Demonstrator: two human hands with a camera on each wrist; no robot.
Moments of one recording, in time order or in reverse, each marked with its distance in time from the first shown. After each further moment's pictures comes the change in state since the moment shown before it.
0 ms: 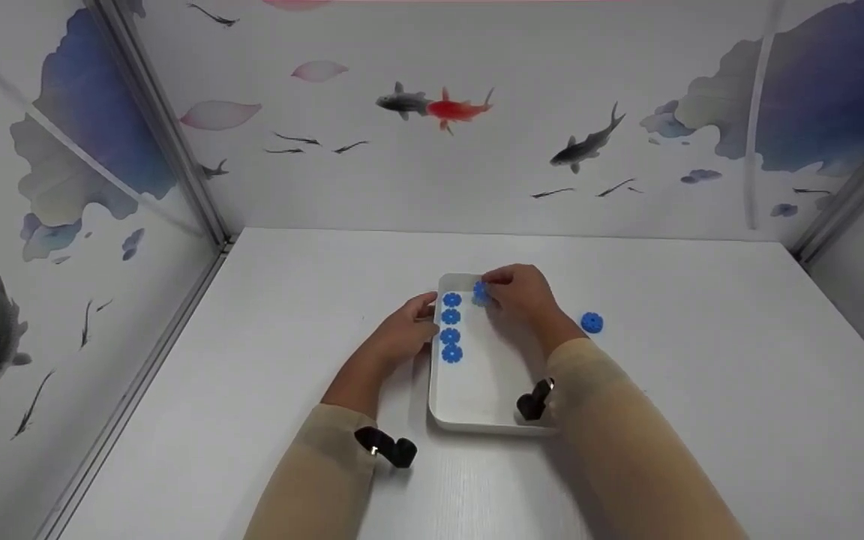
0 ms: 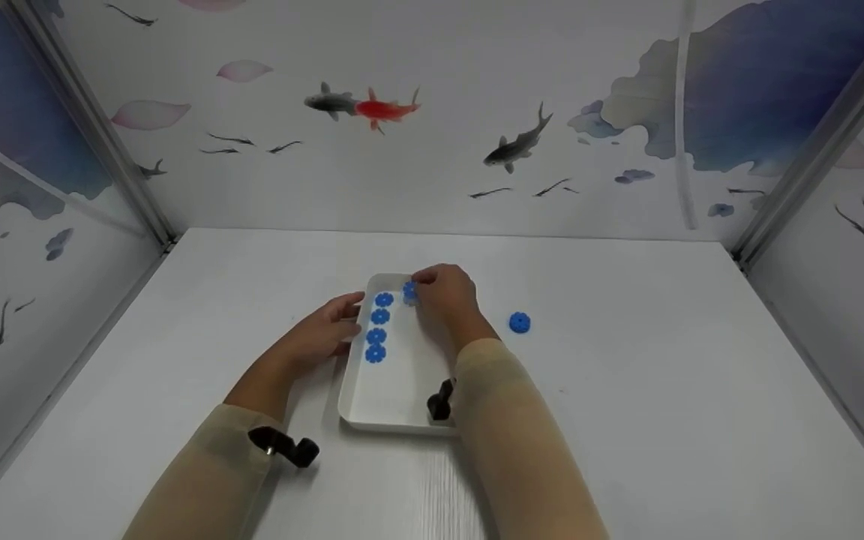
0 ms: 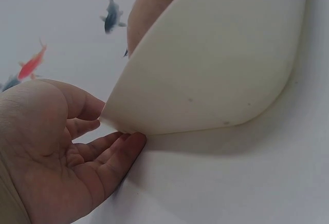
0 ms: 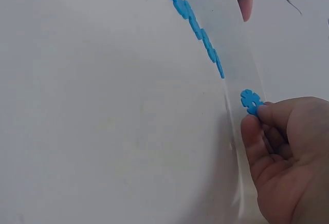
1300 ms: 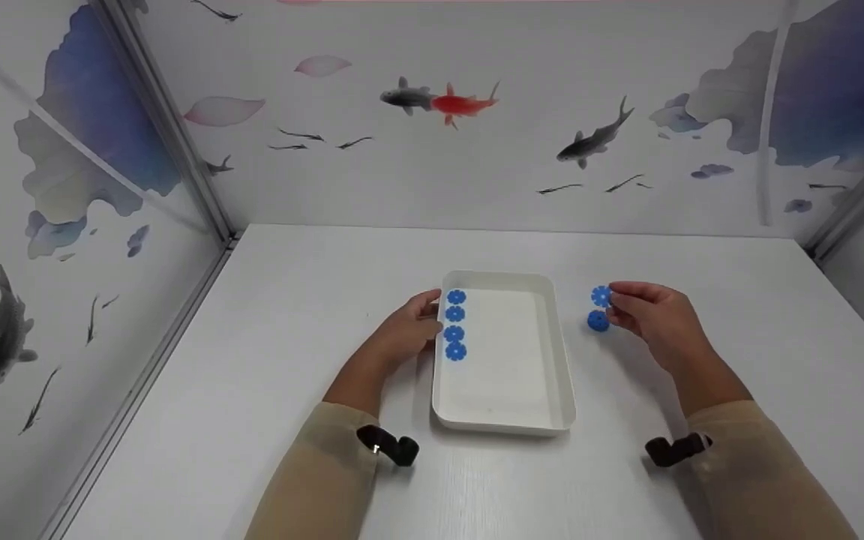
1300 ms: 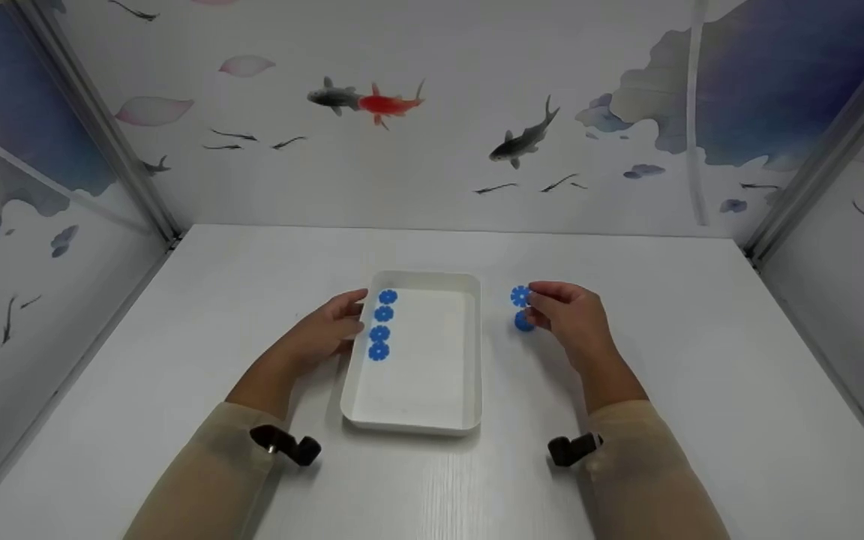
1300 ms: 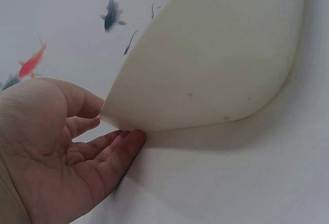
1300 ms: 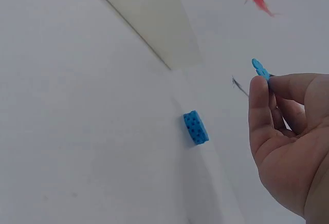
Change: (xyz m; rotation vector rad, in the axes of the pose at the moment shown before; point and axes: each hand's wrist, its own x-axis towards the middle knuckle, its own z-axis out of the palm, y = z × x) left_hand -0.001 -0.002 -0.001 0.006 0.004 0.001; right_hand -0.068 0.095 -0.135 0.353 0.082 0.024
